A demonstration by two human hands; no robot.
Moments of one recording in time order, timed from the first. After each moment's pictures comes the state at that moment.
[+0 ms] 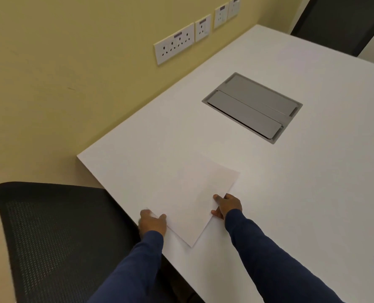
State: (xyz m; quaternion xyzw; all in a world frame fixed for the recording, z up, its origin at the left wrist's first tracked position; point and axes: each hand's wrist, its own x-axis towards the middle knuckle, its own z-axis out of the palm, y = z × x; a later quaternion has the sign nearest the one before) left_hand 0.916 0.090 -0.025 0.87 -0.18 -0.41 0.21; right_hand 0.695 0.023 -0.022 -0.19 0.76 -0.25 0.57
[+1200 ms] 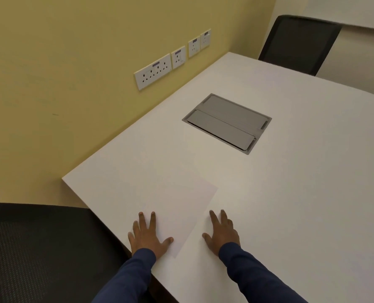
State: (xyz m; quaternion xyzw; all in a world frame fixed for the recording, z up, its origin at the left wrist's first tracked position) left_hand 0.889 0.106 -0.014 0.78 -0.57 -0.23 -0.11; right_hand 0.649 0.094 -0.013 -0.65 0.71 0.07 0.26
